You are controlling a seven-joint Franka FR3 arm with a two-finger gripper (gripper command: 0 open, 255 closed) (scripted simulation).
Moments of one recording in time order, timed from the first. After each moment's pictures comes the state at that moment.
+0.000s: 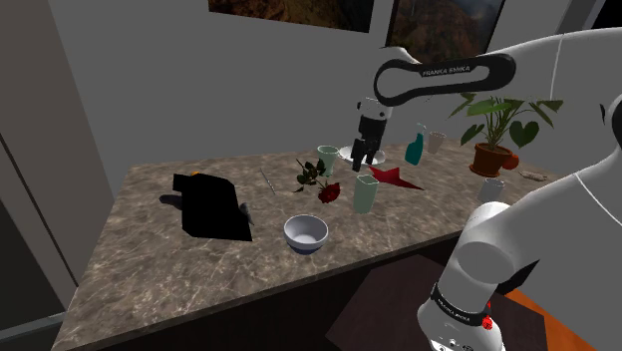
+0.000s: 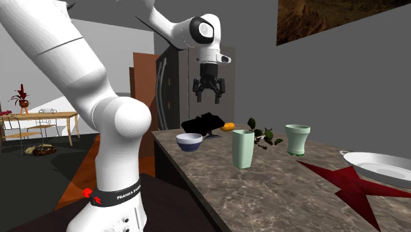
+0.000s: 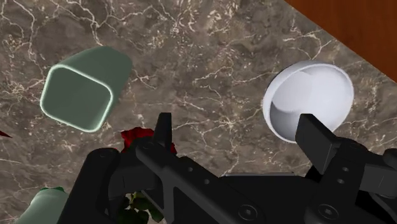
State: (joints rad) arm -0.07 -0.59 -0.12 -2.42 -0.02 1.83 -0.16
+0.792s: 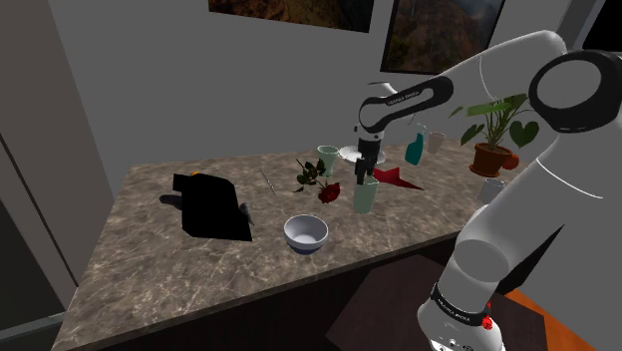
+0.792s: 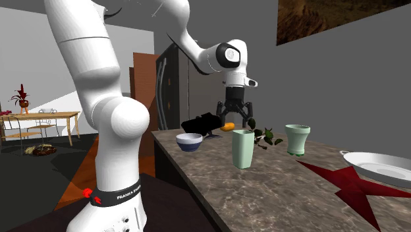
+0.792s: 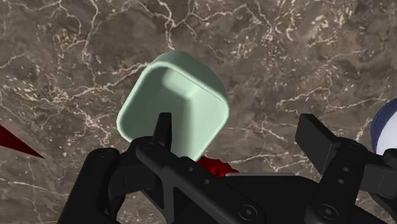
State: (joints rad) arm -0.13 -0.29 -0.26 -2.39 -0.12 2.04 -0.37
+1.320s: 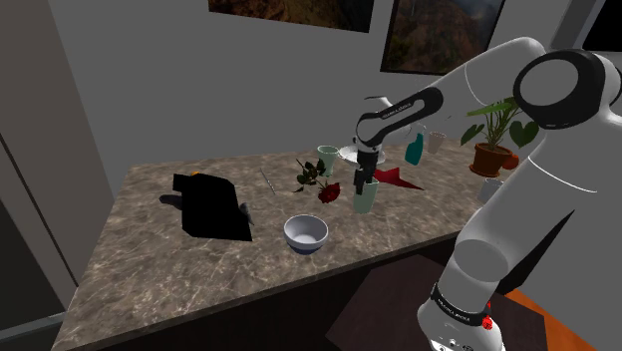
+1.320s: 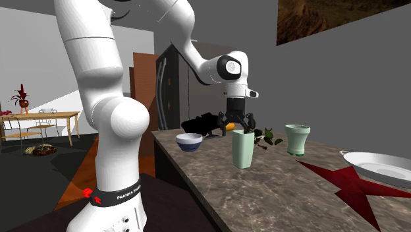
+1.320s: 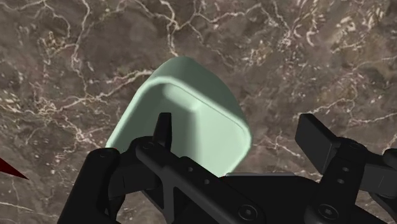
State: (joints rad) arm -0.14 -0.23 -0.28 -2.45 -0.13 2.15 -0.39
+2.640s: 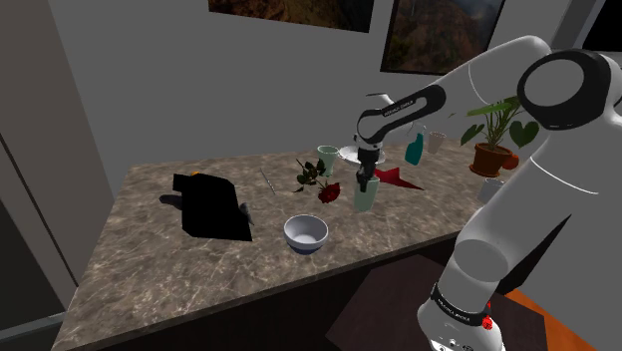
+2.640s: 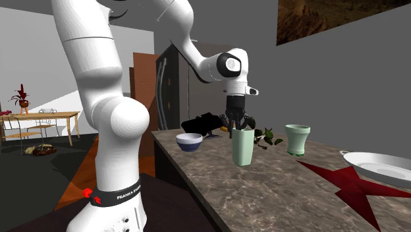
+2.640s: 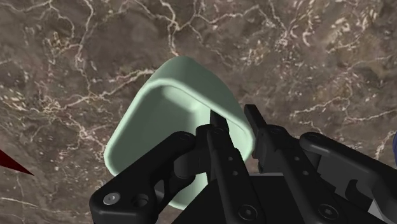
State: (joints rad) arm -0.14 -0.24 -0.27 -2.44 -0.13 2.13 -0.39
